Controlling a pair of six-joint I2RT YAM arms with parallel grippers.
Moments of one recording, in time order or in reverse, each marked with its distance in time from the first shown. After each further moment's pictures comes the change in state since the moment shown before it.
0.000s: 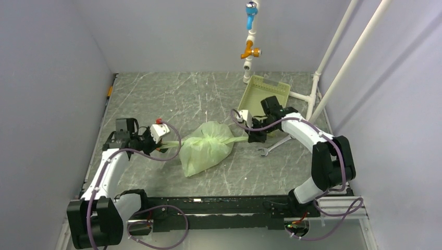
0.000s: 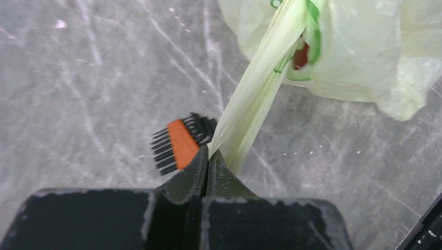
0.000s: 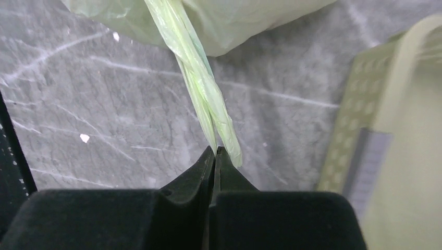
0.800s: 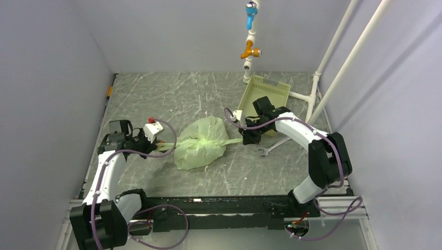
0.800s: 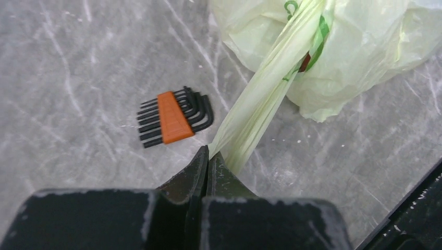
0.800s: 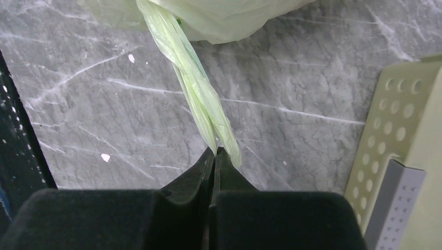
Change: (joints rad) left arm 0.108 -0.032 0.005 -0.101 0.035 -0.063; right arm 0.082 0.043 0.056 -0.003 0.020 0.145
